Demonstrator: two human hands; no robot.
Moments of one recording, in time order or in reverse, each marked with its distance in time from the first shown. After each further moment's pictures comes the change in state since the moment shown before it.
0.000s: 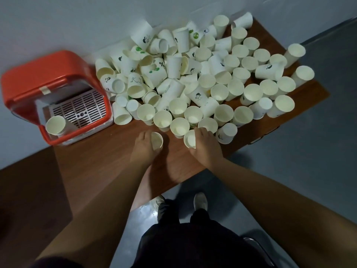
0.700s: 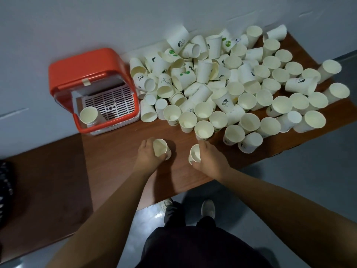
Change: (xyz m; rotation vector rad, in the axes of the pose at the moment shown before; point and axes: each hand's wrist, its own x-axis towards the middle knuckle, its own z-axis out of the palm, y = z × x) left_hand -0.042 -0.043 -0.040 -0.208 0.056 -0.168; right_hand -0.005 -0.056 0.002 0.170 -0.219 -0.127
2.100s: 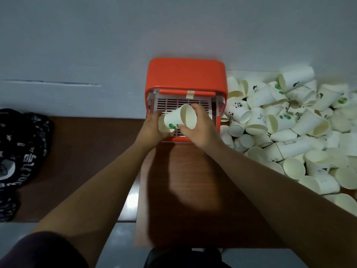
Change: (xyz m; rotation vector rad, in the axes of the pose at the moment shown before) left_hand 0.144 -0.184 -0.195 -0.200 0.184 -0.035; right_hand 0.235 -0.297 0.021 0.460 0.077 -0.289
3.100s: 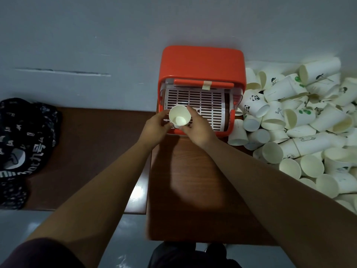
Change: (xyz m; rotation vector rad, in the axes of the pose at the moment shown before) left_hand -0.018 -0.016 -0.006 -0.207 -0.031 -0.102; right_hand 0.008 0.012 0.056 -0.150 -0.204 0.107
